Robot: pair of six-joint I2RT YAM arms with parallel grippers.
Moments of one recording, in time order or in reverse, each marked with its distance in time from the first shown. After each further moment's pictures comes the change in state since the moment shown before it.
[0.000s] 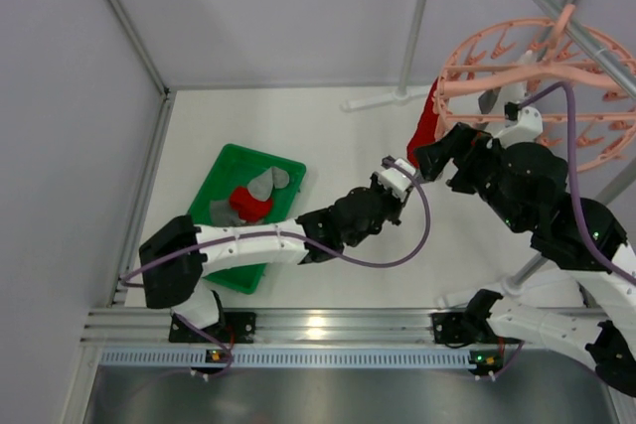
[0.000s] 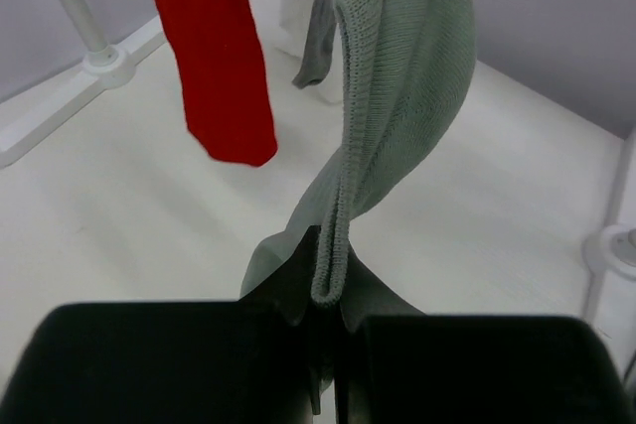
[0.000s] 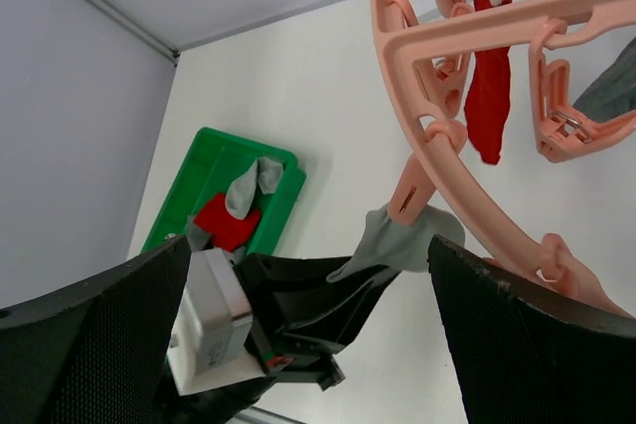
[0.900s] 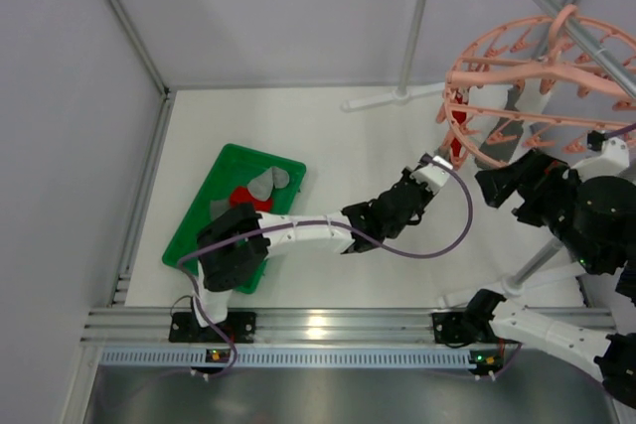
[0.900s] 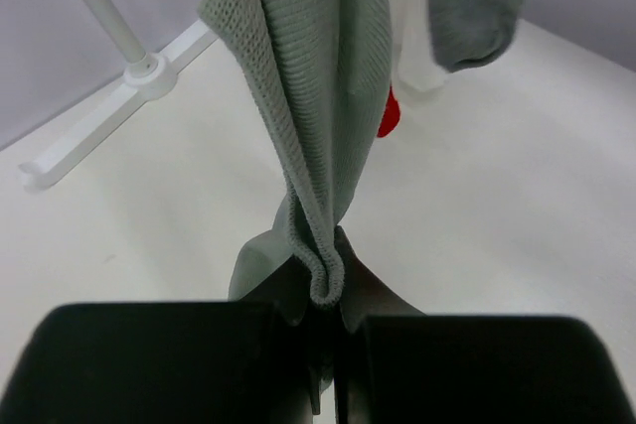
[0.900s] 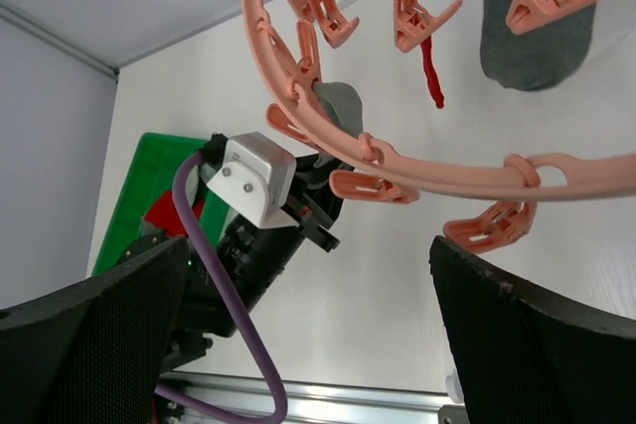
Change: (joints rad) left arm 0.008 0.311 0.268 0.026 -0.093 0.118; right arm 0.000 -0.136 0.208 -0.439 0.128 0.089
